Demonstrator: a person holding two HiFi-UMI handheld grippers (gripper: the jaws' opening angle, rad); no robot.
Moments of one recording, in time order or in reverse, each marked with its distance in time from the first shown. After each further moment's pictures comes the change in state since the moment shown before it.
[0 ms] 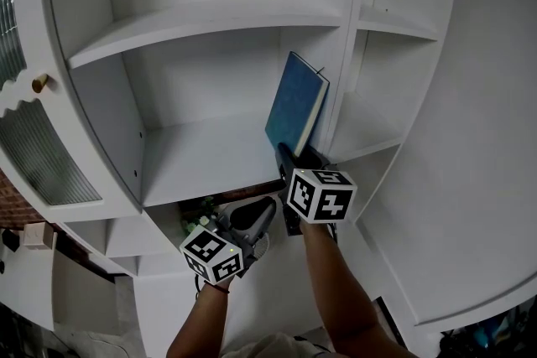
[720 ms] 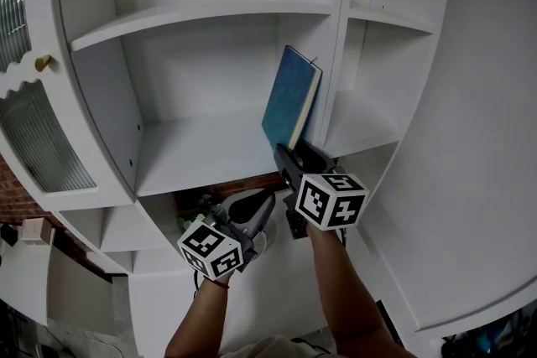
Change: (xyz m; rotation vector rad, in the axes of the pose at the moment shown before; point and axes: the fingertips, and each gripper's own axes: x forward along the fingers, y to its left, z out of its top) left arm 0.007 -0.007 -0.002 0.047 -0.050 0.022; right arm -0.027 0.004 0.000 0.004 -0.078 0.136
